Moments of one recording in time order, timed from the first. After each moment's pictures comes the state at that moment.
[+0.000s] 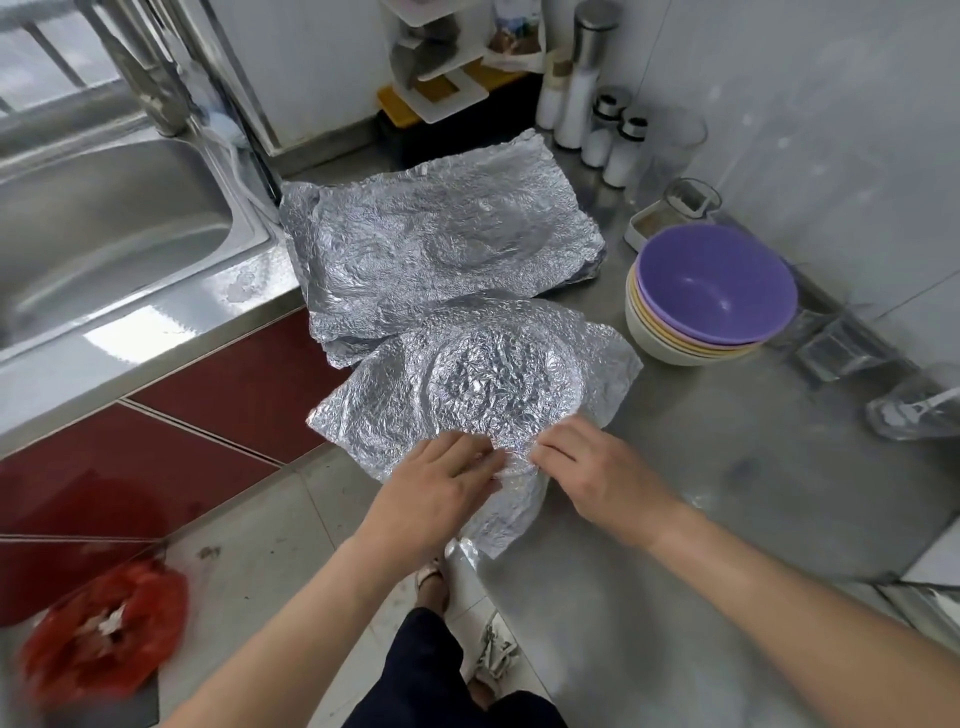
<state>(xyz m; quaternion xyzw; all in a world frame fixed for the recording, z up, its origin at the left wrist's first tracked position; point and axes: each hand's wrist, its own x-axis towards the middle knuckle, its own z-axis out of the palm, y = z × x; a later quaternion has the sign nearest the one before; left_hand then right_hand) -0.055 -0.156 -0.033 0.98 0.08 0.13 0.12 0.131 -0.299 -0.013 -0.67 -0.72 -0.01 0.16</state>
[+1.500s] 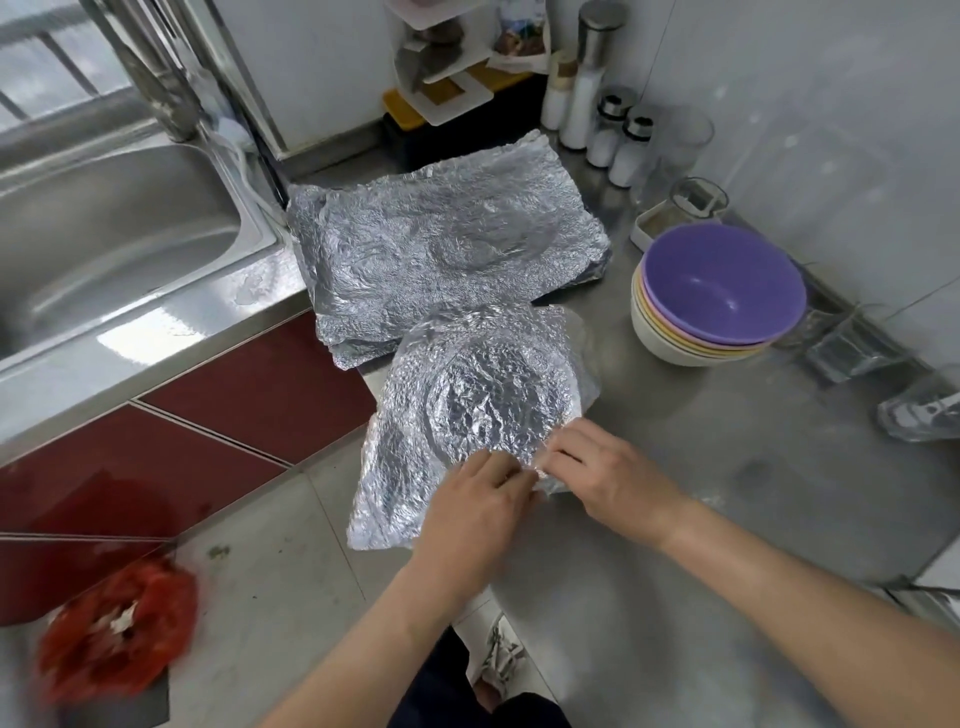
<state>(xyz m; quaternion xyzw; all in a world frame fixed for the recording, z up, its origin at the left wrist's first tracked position) -0.033 -0.202 -0.021 0.97 0.16 0.15 0.14 0.138 -0.302 -0.017 -0.66 -0.74 0.03 0.15</state>
